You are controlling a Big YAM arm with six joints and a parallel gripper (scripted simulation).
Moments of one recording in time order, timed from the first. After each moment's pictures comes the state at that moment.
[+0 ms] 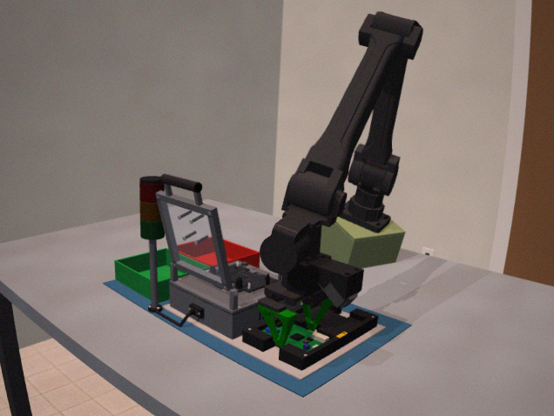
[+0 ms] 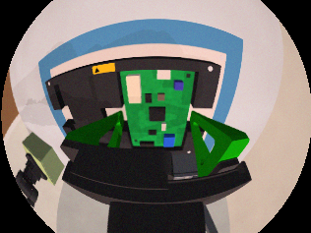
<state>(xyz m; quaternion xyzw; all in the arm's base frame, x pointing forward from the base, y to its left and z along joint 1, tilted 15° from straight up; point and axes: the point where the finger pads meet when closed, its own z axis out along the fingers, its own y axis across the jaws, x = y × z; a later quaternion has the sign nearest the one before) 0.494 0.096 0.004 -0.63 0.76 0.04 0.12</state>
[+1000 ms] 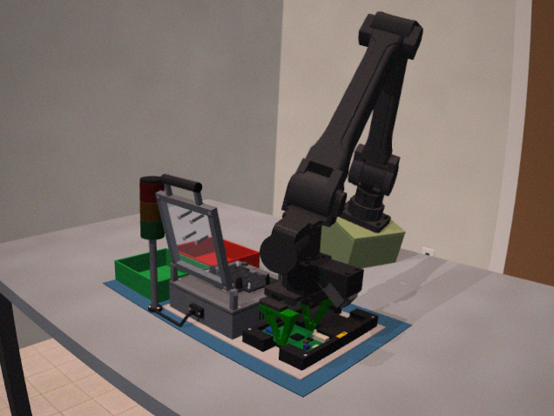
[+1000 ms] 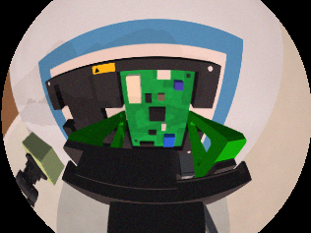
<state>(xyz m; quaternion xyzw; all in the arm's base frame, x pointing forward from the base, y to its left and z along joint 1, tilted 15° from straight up) 0.494 0.096 0.004 -0.63 0.76 0.04 0.12</state>
